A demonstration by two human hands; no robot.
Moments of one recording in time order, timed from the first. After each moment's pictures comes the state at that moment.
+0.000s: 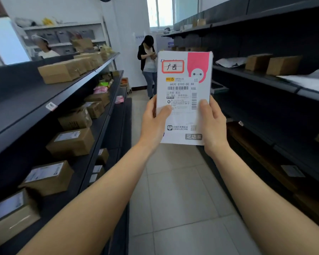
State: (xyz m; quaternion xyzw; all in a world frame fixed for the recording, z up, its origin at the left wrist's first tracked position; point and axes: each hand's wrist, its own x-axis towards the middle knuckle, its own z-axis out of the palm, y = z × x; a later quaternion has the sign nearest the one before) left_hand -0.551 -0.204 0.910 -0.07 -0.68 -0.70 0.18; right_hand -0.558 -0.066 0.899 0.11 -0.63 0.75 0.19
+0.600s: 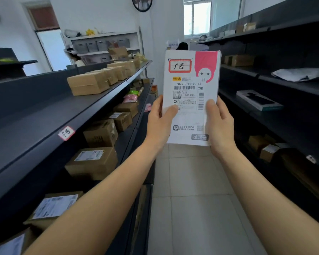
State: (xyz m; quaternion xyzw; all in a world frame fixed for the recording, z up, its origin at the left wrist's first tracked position) left_hand -0.729 -0.332 0.924 -0.06 -0.67 -0.70 0.25; right_hand -0.753 -0.200 0.913 0.14 -0.59 0.78 0.15
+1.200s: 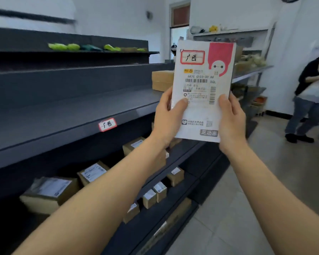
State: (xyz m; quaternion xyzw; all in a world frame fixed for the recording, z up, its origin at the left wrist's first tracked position) left_hand -0.806 -0.409 0.951 0.19 -0.64 -0.55 0.50; right_hand -0.922 -0.334 0.937 0.35 -0.49 0.80 -0.11
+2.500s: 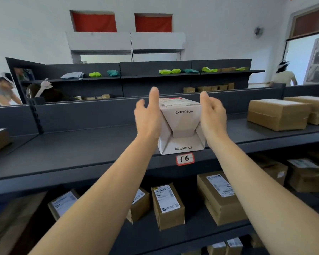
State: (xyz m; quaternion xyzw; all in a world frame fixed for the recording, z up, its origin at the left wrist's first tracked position) left_hand -0.662 -0.498 1.032 0.51 -0.45 -0.33 0.66; right_hand -0.790 -0.524 1.011 0.51 -0.49 0.66 -0.26
